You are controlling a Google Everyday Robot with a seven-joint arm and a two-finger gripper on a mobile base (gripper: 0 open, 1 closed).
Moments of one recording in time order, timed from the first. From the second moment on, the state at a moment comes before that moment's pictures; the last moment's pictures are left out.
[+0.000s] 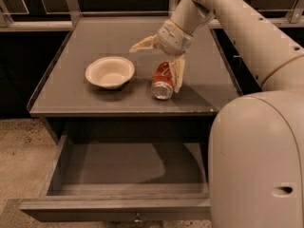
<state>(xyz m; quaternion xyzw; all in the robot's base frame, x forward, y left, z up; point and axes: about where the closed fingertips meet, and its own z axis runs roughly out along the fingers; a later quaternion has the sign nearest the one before) 0.634 -0.025 0.863 -0.90 0.31 0.16 0.25</state>
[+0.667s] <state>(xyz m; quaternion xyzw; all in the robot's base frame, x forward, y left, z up) 0.644 -0.018 0.861 -0.90 0.32 0.15 0.26</state>
